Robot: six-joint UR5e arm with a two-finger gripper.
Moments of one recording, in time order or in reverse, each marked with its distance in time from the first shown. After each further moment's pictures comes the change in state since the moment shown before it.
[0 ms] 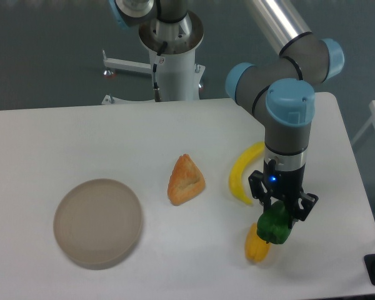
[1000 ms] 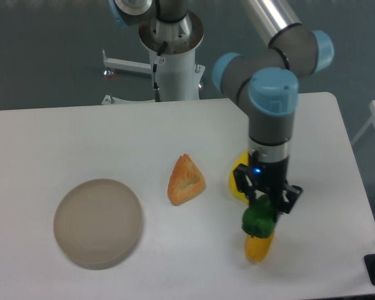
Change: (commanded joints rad) arm -0.112 0.129 -0.138 -0.012 0.003 -0.217
